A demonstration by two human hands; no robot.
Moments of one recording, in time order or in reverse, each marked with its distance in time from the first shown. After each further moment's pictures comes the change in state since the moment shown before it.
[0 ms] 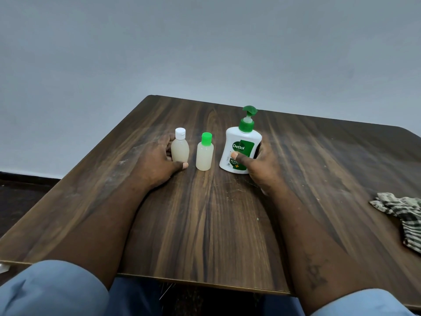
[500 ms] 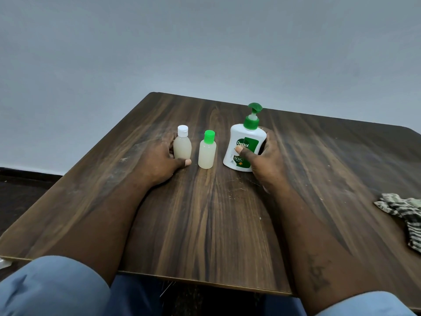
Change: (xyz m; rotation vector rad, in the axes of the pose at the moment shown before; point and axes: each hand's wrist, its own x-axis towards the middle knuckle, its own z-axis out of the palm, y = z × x) left_hand 0.000 0.000 0.000 0.018 -0.010 0.018; right_hand -0.001 -0.009 0.002 -0.031 0.101 -0.045
